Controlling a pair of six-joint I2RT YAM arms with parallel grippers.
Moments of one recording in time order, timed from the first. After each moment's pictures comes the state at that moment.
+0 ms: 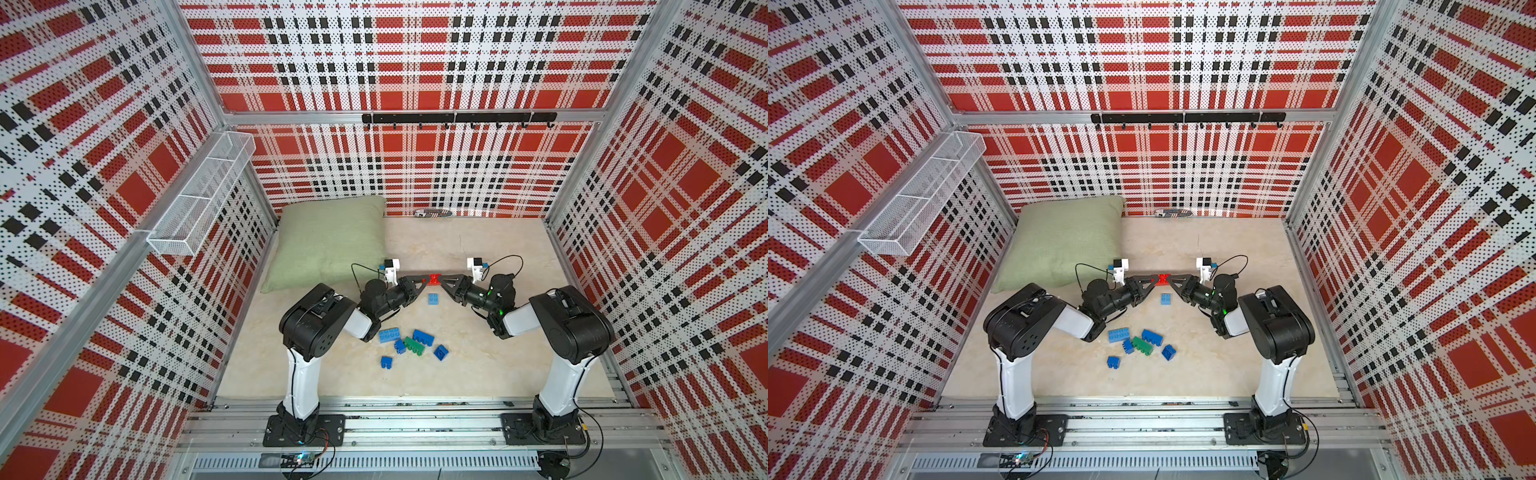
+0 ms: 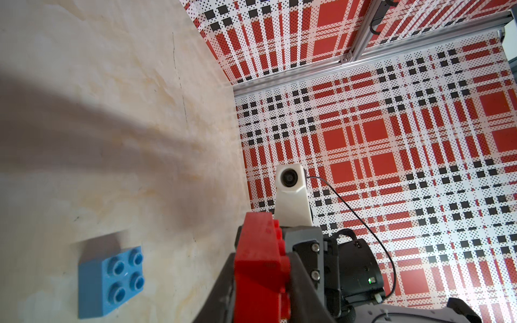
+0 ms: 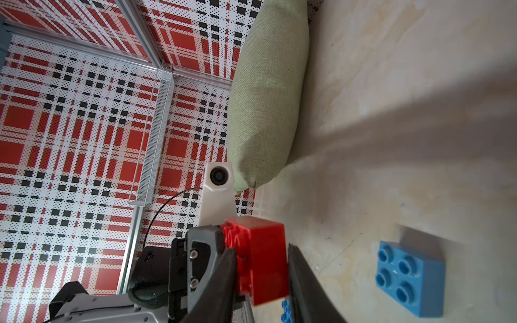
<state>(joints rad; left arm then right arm) -0.58 2.03 0.76 1.27 0.43 -1.32 0.31 1.88 0.60 1.18 -0.69 1.22</state>
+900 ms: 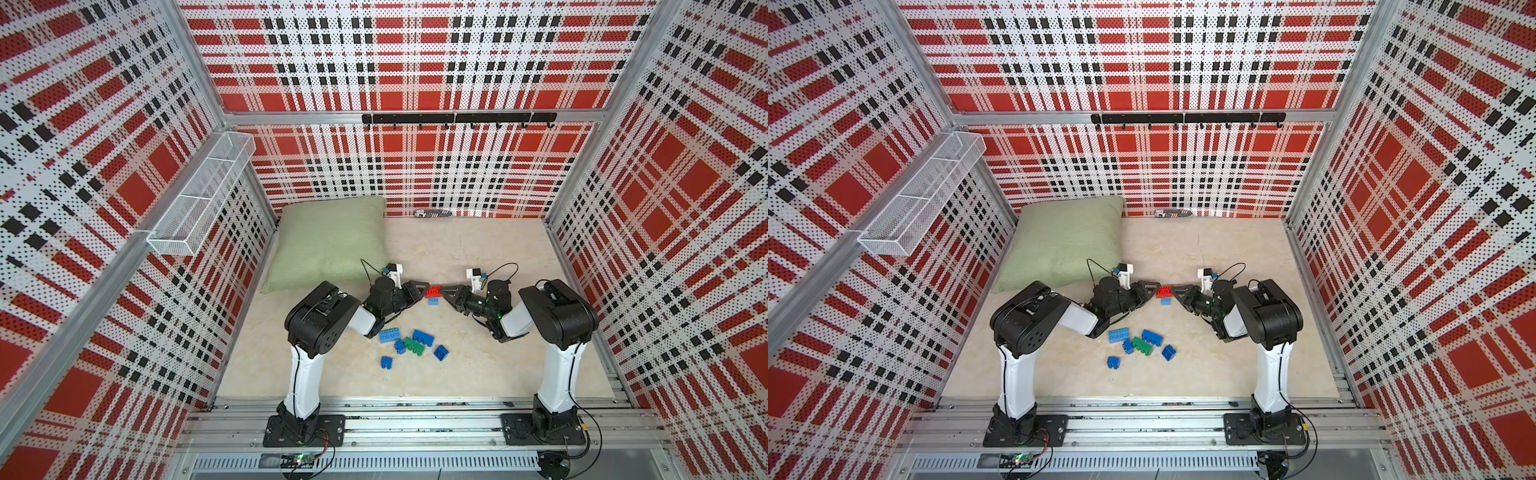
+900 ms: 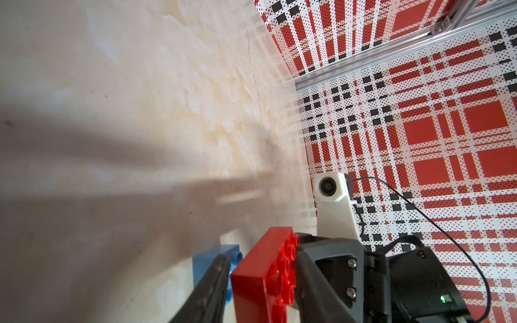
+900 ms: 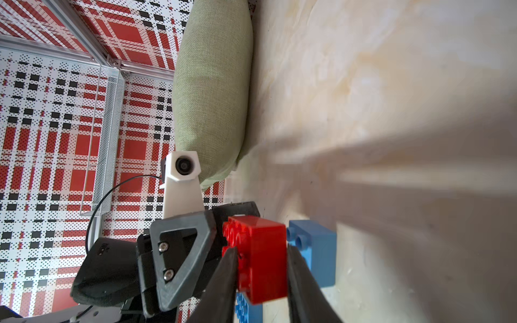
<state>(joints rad) -0.57 2.06 0.82 0.97 0.35 -1.09 0.28 2.01 0.60 1.15 -0.70 1.14</state>
